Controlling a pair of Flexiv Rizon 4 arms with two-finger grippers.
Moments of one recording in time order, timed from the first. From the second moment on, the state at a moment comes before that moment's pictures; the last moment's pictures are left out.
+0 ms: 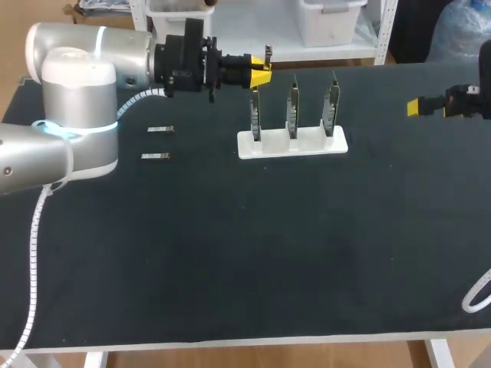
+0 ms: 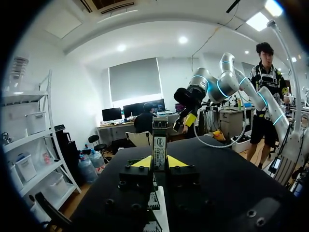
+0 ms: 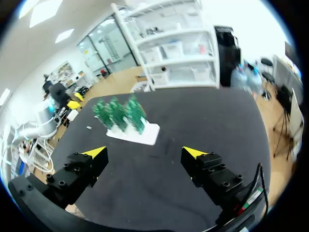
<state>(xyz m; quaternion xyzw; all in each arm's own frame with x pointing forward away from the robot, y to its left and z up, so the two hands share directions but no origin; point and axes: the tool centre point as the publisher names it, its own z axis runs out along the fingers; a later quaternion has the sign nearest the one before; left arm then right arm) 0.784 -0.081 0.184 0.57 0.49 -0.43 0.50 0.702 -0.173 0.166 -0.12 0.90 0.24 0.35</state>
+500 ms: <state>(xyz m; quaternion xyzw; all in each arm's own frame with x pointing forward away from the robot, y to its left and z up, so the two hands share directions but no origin) 0.785 -0.081 0.184 0.57 0.49 -0.43 0.50 0.682 -0.136 0.229 -0.28 0.82 0.23 0.45</state>
